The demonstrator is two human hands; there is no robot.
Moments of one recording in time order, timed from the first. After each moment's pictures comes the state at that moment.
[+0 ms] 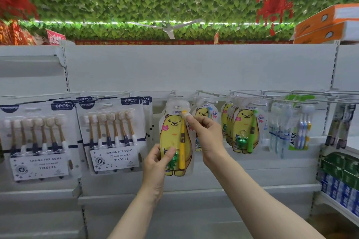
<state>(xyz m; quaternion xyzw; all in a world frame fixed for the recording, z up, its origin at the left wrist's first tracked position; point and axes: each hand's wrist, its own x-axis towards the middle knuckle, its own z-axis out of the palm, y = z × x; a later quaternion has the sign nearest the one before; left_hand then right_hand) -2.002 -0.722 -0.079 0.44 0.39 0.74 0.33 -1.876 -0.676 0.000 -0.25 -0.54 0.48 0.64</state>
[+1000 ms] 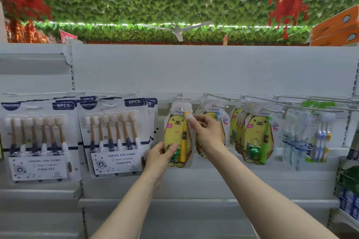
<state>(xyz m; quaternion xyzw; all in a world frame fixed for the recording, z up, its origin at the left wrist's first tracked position) -2.030 -0.668 -0.067 0.44 0.50 0.67 0.32 -1.895 -0.612 -0.001 -0.30 -0.61 0.42 0.60</state>
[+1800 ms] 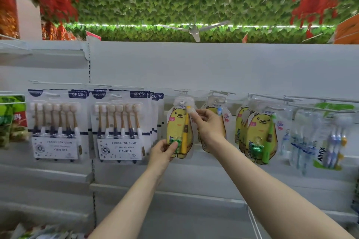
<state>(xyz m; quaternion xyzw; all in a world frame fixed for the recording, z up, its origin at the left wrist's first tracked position) -2.017 -0.667 -0.089 0.41 0.54 0.69 0.27 -1.887 -0.599 -0.001 -0.31 -0.66 0.39 0.56</state>
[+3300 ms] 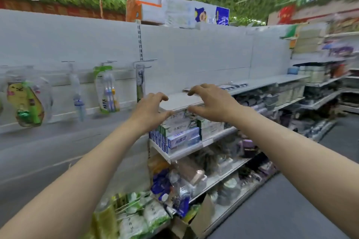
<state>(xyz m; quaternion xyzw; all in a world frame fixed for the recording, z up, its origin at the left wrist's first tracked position) -1.411 -0.762 -0.005 0.84 0.45 0.31 -0.01 -1.201 -0.823 0.023 -0.62 -0.75 -0.15 0.20</state>
